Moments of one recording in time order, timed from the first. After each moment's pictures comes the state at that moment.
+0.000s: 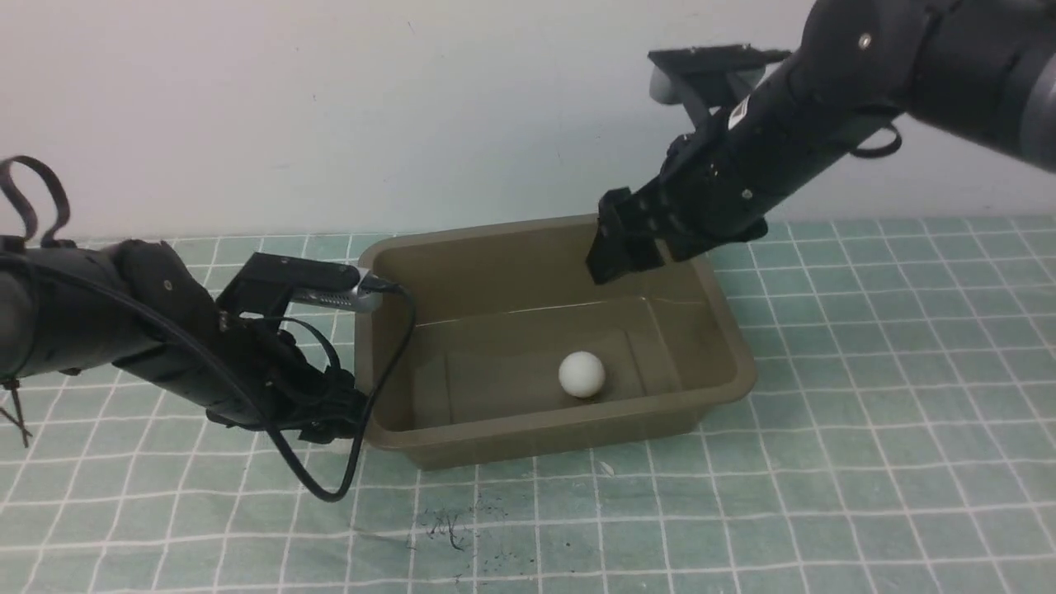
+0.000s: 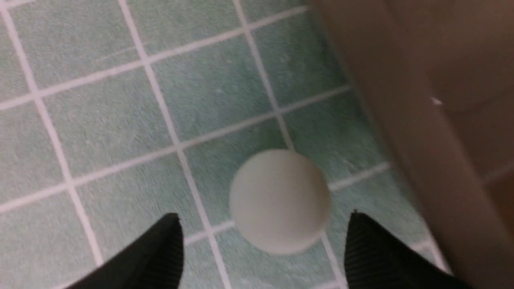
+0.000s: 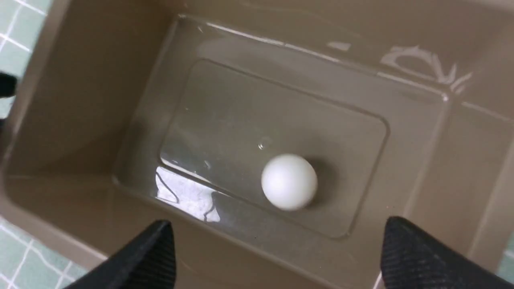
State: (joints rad) right arm 0.41 1.84 -1.63 0.32 1.01 -0.14; left arm -0.15 1.76 -0.95 -0.43 0.43 0.44
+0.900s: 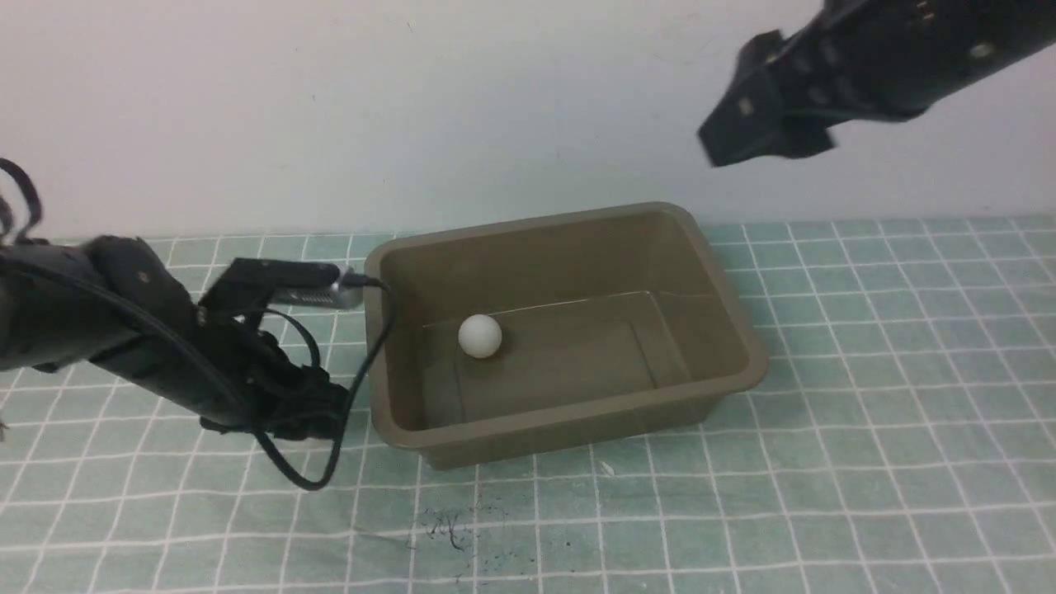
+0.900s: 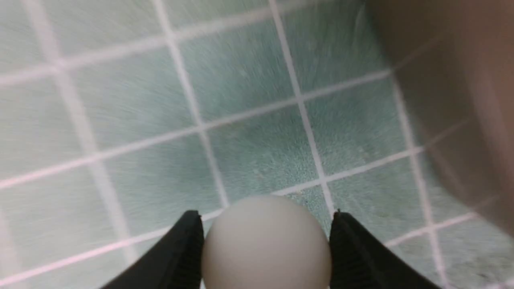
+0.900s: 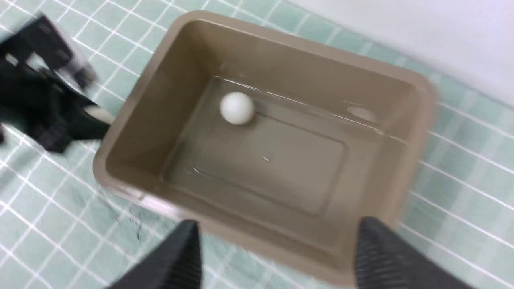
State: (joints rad) right arm 0.41 1.43 -1.64 0.18 1.21 -0.08; left arm -0.08 1.68 -0.96 -0.47 0.53 0.46
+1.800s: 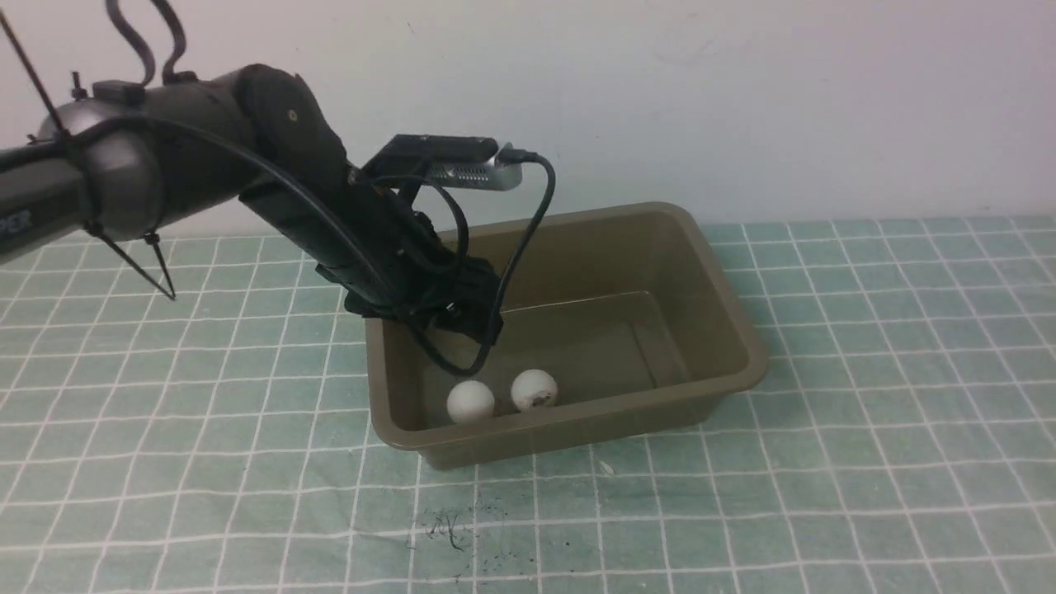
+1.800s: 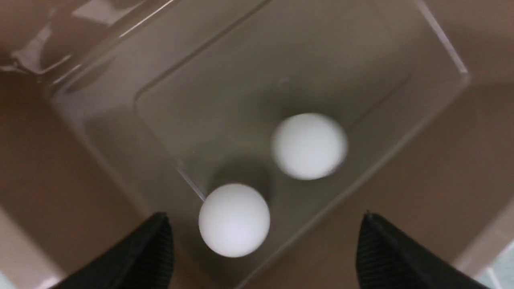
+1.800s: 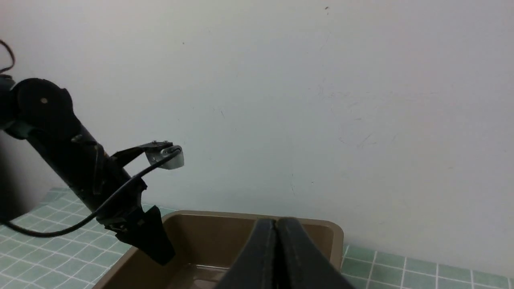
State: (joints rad) right arm 0.41 0.32 -0.45 0.07 0.26 0.07; left arm -0.32 1.88 -1.47 -0.40 0.86 0.28
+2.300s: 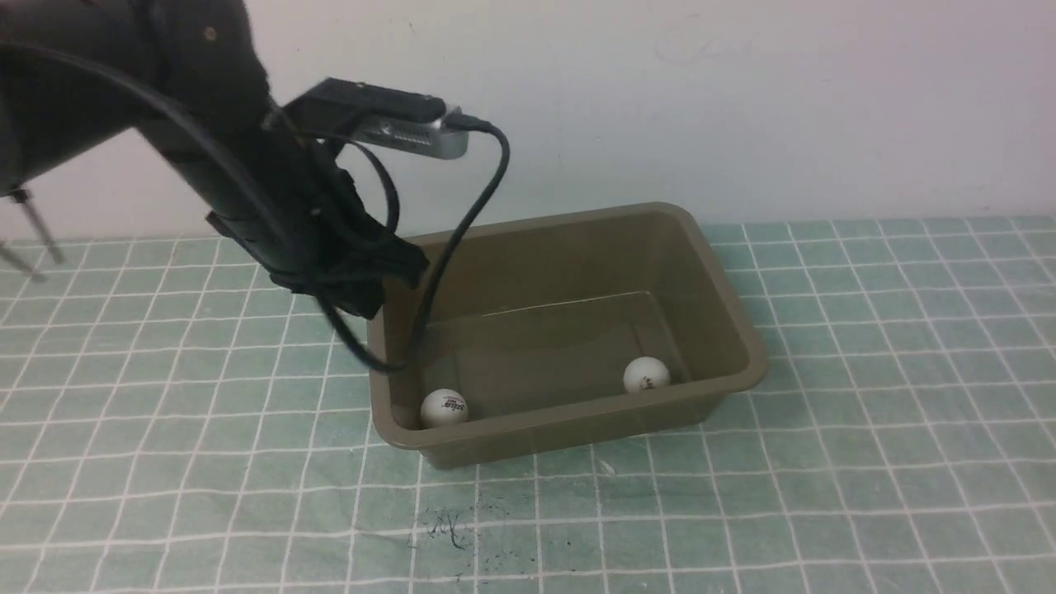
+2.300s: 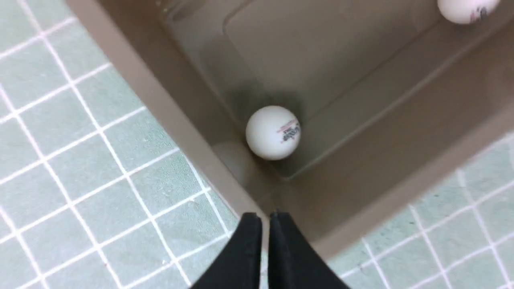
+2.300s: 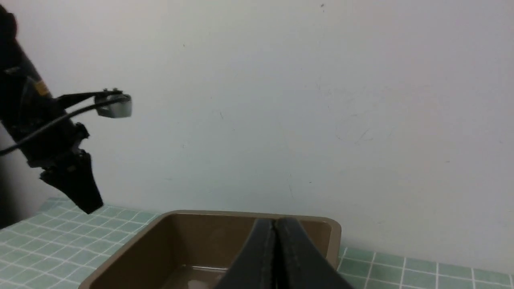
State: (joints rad) right arm 0.40 0.19 -0.25 0.04 0.12 0.09; left arm -0.32 1.60 -1.40 -0.18 1.03 0.15
